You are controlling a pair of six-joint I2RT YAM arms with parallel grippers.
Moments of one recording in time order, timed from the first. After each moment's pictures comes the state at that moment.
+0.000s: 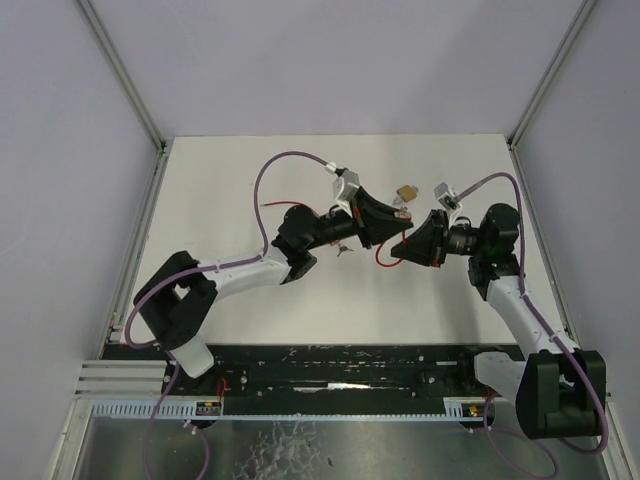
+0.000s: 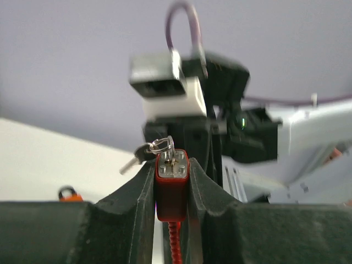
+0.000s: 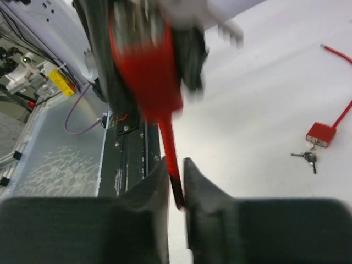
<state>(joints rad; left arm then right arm) -0.84 1.68 1.01 1.11 0.50 -0.54 0.05 1.07 0.55 0.59 -1.39 0.48</state>
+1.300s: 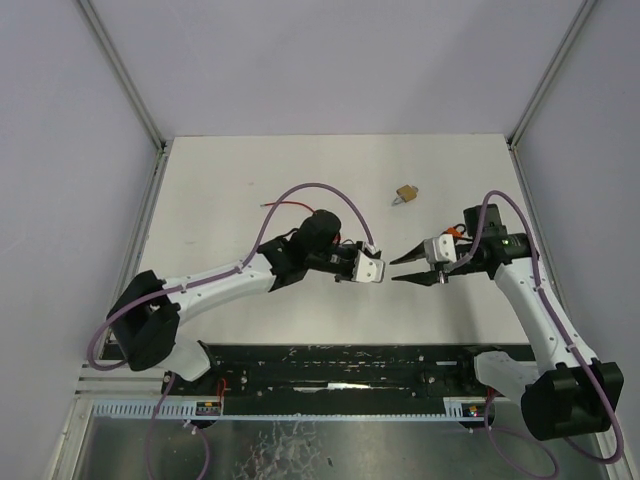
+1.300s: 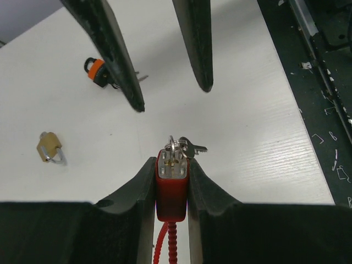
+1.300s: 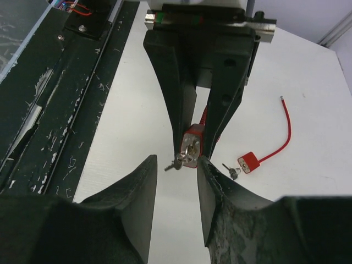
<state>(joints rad) -0.90 1.49 1.03 -0.02 0.60 0.74 0.12 1.08 0.92 -1.05 -1.37 -1.54</state>
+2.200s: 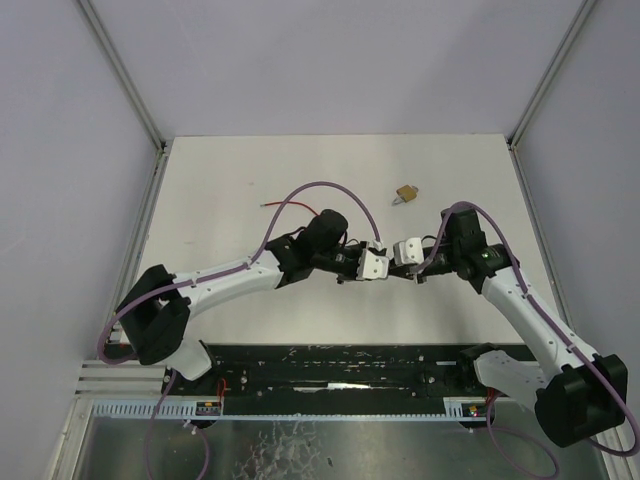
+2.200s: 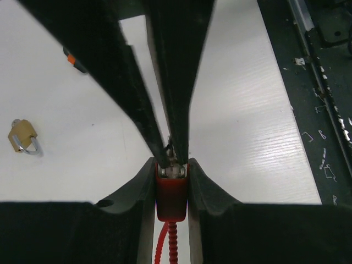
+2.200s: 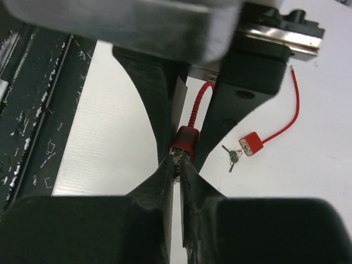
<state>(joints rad) -0.91 1.55 1.07 -0.07 0.60 0.69 0.32 1.05 0.80 -0.59 -1.10 -1.14</state>
